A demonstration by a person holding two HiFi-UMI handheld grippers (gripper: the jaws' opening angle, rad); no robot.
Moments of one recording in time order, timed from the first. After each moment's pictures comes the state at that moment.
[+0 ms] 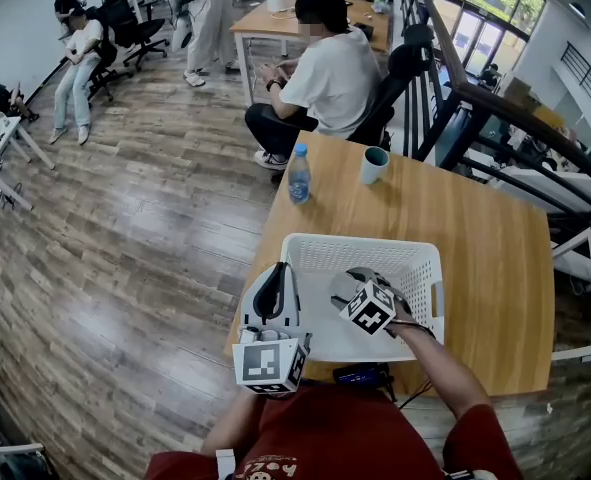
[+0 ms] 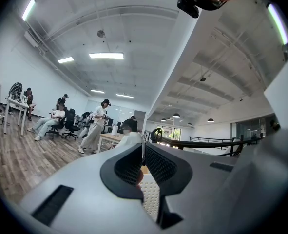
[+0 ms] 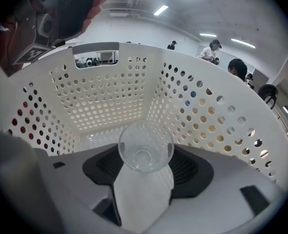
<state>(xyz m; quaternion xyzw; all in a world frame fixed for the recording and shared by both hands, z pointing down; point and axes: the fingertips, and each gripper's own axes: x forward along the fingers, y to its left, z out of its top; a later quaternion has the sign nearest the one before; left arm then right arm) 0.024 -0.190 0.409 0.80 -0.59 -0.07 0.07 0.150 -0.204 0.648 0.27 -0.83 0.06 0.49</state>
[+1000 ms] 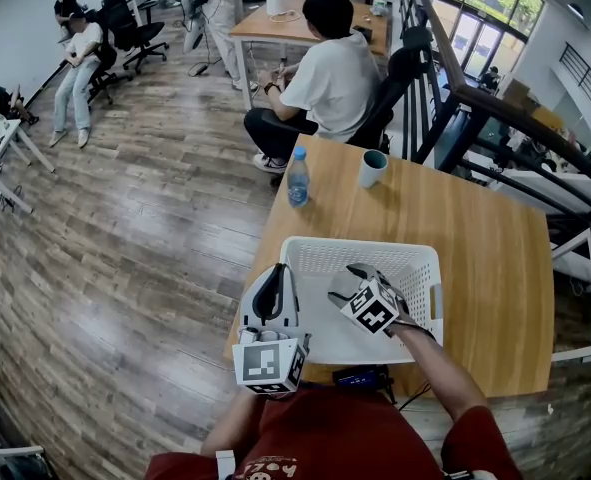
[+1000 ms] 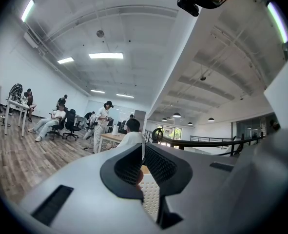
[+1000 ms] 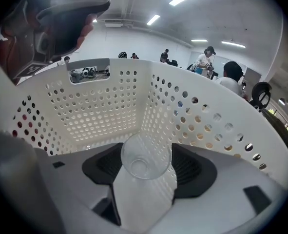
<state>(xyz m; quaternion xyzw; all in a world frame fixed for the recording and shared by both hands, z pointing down) 0.024 -0.193 0.409 0.80 -0.60 -0.07 0.07 0.146 -0.219 0.632 0.29 -0.85 0.07 0.44</state>
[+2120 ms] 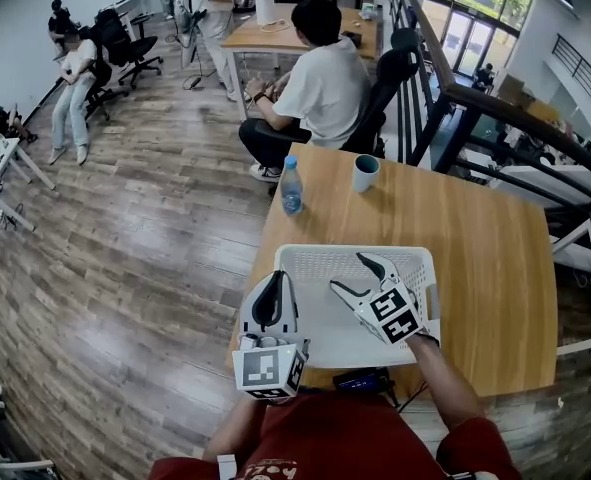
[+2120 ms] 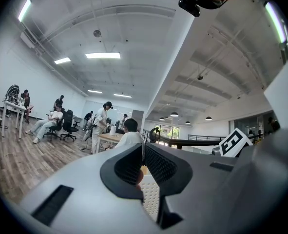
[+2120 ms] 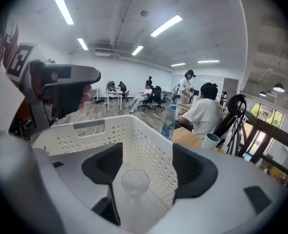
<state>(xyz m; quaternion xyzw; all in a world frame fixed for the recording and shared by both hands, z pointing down) 0.036 -0.193 0.407 0.80 -0.59 -0.06 0.06 0.156 -0.231 0.520 0.38 -0.88 0.04 0.27</state>
